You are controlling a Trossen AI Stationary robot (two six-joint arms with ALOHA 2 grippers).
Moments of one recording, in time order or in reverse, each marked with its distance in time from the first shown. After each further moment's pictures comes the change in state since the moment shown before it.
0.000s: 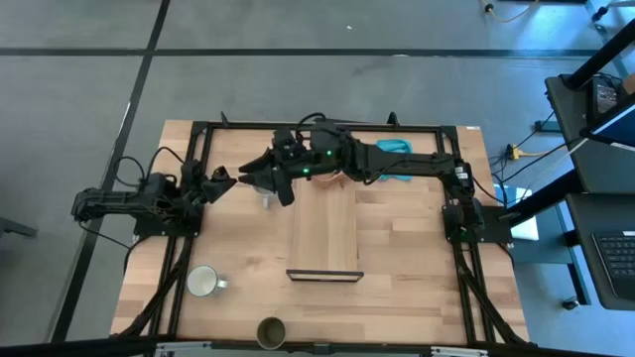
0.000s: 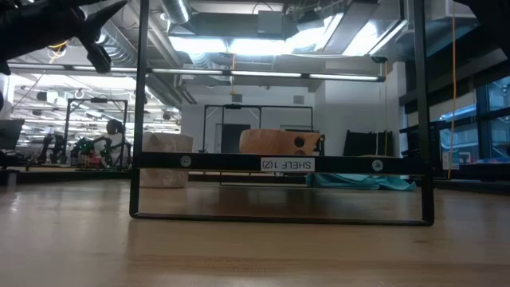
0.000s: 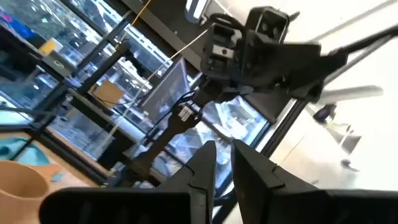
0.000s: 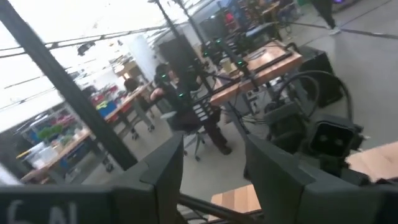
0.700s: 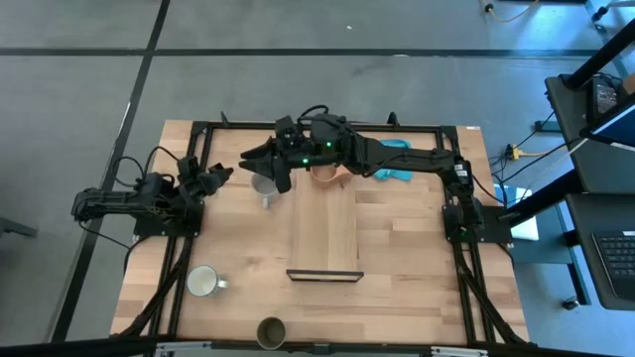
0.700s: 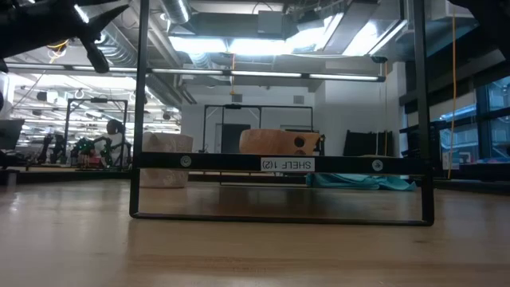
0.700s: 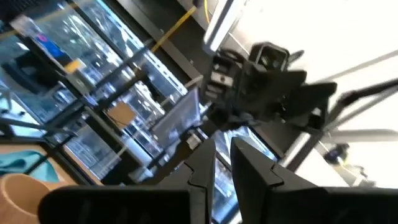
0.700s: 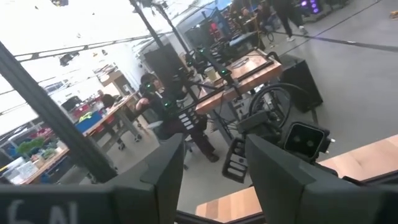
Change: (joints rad) left arm 0.000 0.000 0.000 0.054 -0.160 -0.053; right arm -0.039 0.000 0.000 -0.002 0.058 0.015
